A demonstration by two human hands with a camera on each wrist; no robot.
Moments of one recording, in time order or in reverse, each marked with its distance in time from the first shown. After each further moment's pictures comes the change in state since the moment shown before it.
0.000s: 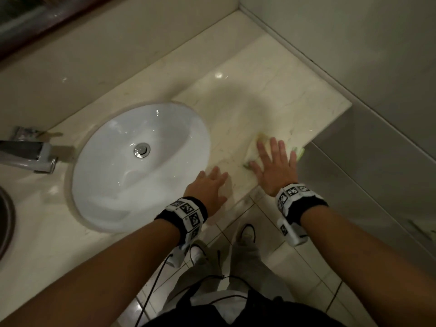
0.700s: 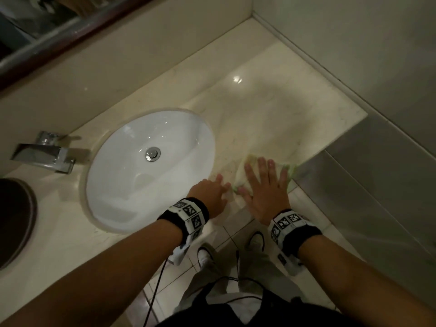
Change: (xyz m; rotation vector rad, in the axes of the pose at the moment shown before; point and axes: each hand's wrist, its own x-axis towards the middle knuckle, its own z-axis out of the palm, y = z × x) left_hand 0.009 0.012 -0.019 0.135 -0.072 -0.030; right_hand -0.017 -0.015 0.035 -0.011 0.207 -0.266
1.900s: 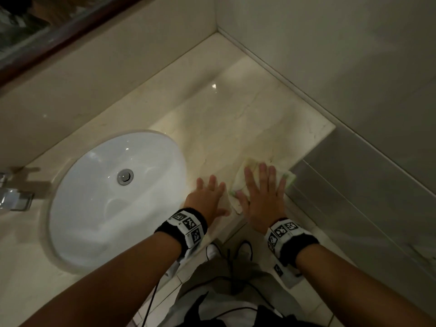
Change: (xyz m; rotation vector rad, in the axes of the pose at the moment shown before) left_hand 0.060 0.040 -0.032 0.001 -0.075 -0.001; right_hand 0.018 0.053 -0.020 0.033 -0.036 0.184
